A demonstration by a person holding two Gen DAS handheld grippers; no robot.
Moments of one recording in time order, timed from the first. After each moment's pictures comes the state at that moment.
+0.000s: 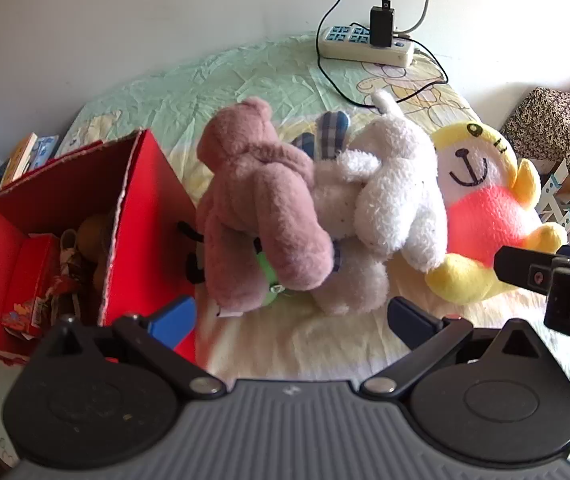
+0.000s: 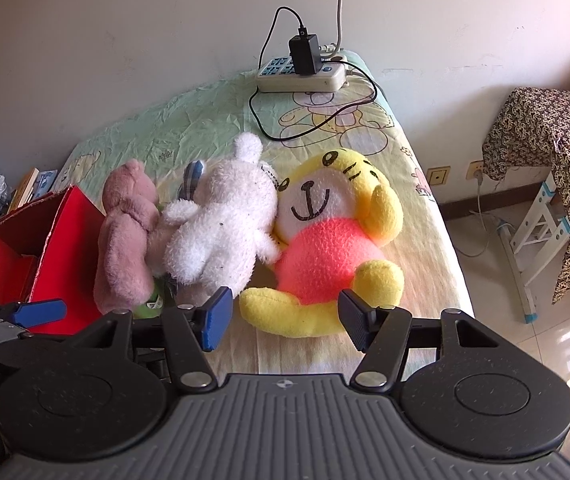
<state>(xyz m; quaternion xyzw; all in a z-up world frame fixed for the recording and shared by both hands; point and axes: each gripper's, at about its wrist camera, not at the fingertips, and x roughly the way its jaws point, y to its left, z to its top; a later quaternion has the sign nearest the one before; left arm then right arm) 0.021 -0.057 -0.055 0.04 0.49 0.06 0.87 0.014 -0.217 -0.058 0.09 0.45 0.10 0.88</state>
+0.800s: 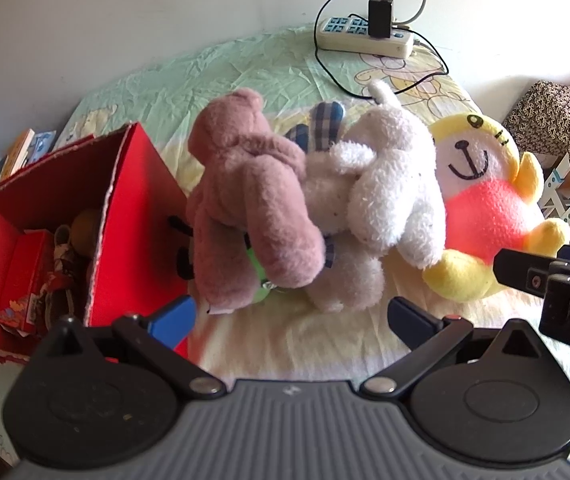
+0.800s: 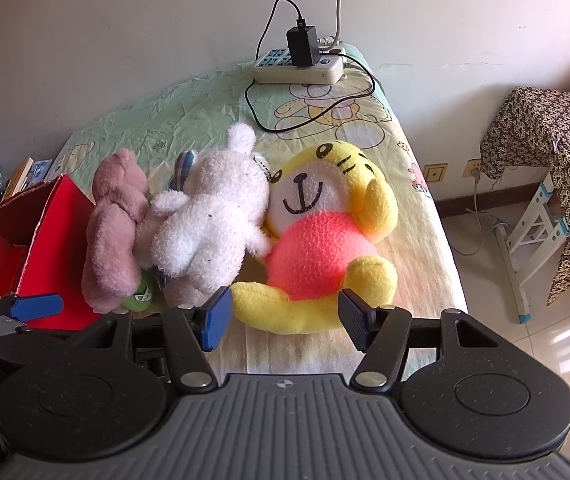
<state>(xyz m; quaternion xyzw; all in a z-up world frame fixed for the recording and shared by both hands) 0.026 -0.062 -0.060 0.04 0.50 0.06 0.86 0.019 -0.218 -0.065 0.07 0.46 0.10 0.88</state>
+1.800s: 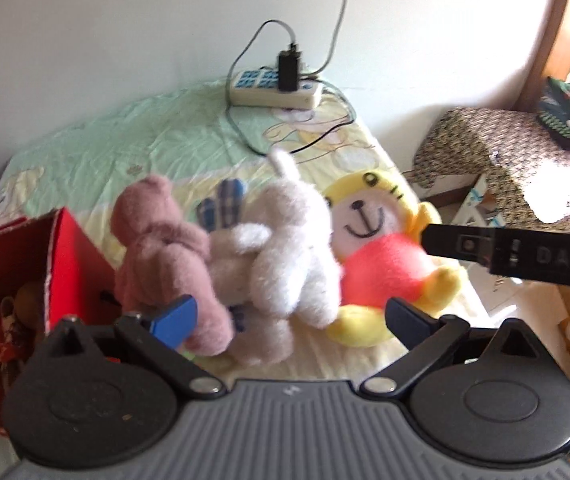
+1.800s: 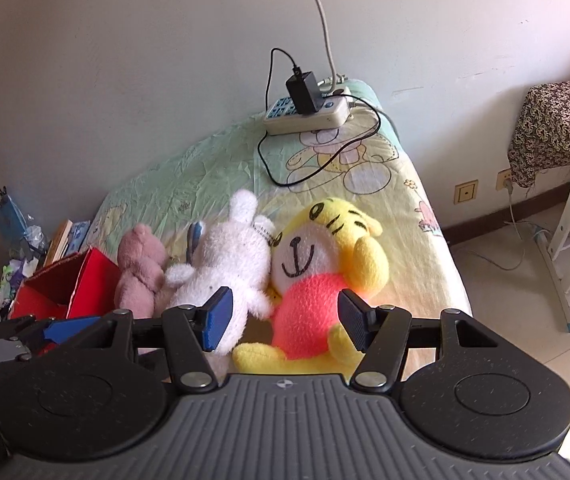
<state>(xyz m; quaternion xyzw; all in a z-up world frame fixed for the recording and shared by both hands) 0.035 -0.086 -0.020 0.02 0.45 -0.09 0.89 0.039 -0.274 -0.052 0.17 0.40 0.15 0.89</state>
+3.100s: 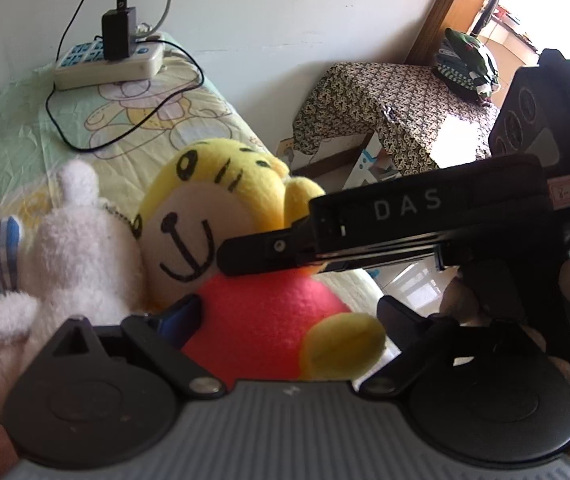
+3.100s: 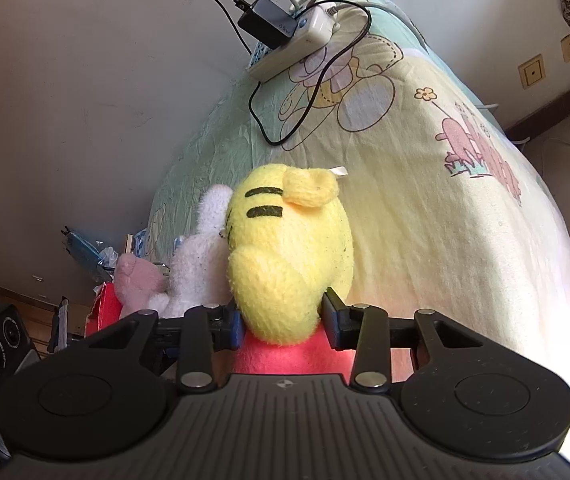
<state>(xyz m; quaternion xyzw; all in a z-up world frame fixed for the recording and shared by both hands) 0.109 -0.167 -0.098 0.01 0.48 -0.26 0.83 0.125 -0.328 -0.149 0.34 0.49 0.25 0.77</state>
